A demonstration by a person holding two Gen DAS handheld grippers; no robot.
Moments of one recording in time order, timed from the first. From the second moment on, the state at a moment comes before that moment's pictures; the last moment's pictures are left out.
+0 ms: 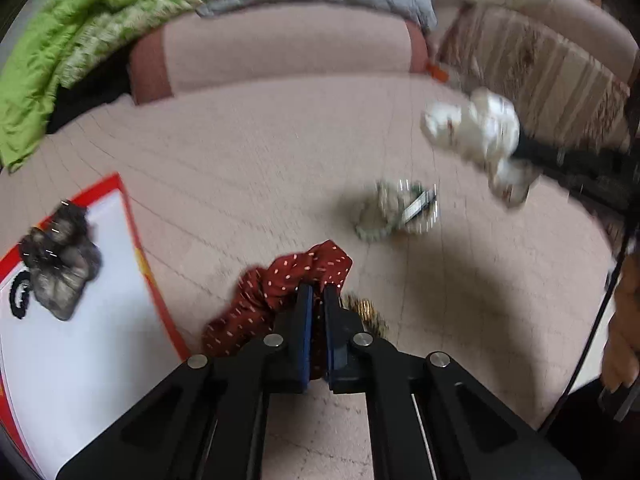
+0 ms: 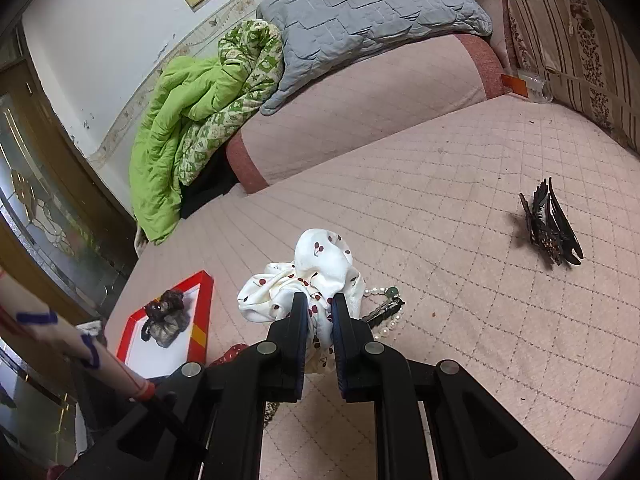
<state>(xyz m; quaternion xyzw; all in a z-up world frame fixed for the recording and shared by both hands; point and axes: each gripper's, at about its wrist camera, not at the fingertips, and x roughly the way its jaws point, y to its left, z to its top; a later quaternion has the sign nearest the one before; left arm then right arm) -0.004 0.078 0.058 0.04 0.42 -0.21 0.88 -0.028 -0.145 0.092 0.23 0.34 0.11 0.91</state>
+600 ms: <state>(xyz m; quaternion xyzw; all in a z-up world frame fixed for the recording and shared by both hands) -0.036 0.235 0.124 -0.06 0.31 -0.09 0.94 -0.017 -0.021 0.101 0.17 0.34 0.22 0.90</state>
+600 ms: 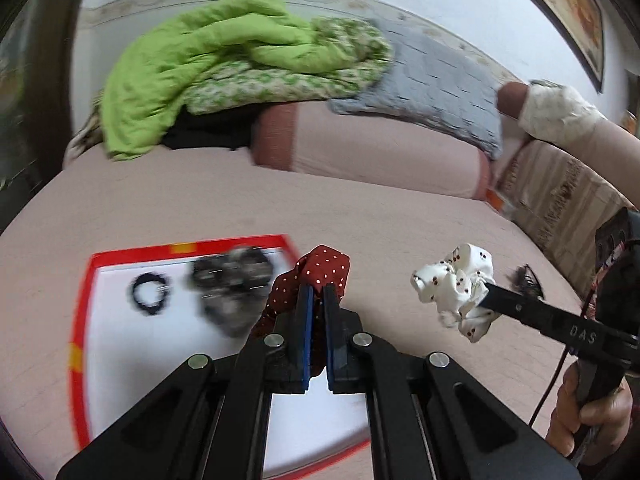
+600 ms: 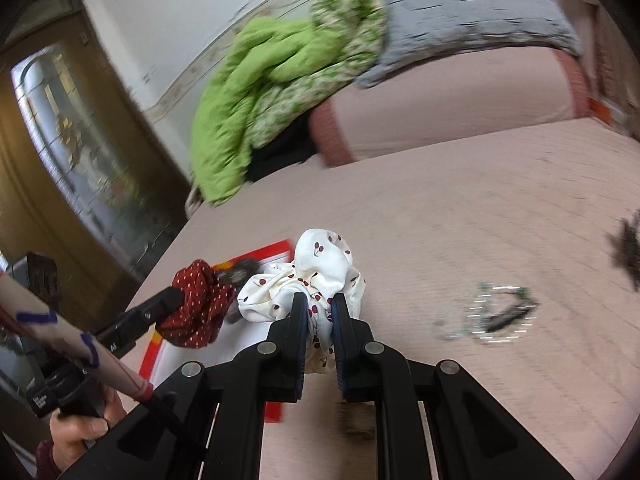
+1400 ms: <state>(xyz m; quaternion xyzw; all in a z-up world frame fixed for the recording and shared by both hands) -0.002 0.344 0.053 -0.10 0.41 0.06 0.91 0.053 0.170 0.046 0.09 0.46 0.29 0.84</state>
